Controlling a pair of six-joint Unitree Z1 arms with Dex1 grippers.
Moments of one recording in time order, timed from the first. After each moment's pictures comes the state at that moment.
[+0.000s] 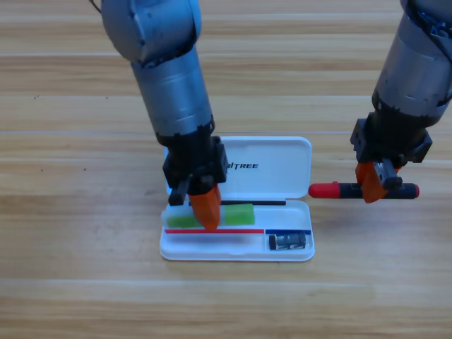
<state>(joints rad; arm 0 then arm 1) -0.76 2.23 -1.83 1.16 -0.27 0.85 0.77 2.00 -1.68 1.16 0.04 -0.90</state>
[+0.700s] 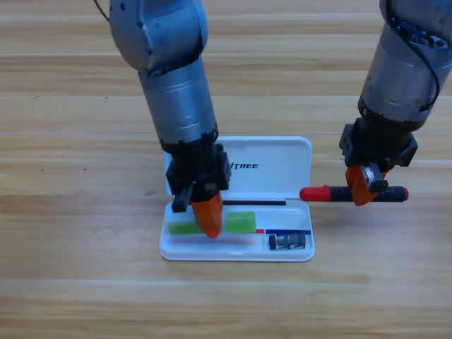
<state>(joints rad) -0.76 2.24 -1.84 1.16 -0.27 0.85 0.78 2.05 -1.71 1.16 0.04 -0.89</state>
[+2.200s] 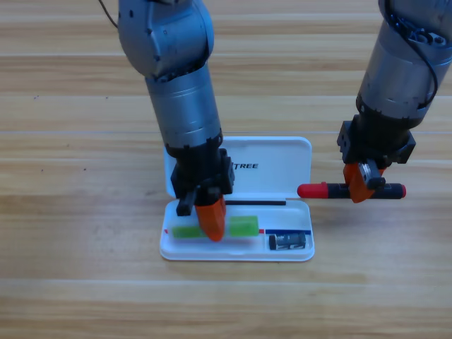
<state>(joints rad) -0.77 2.27 -1.85 1.16 -0.27 0.84 0.78 2.05 -1.72 1.16 0.04 -0.89</state>
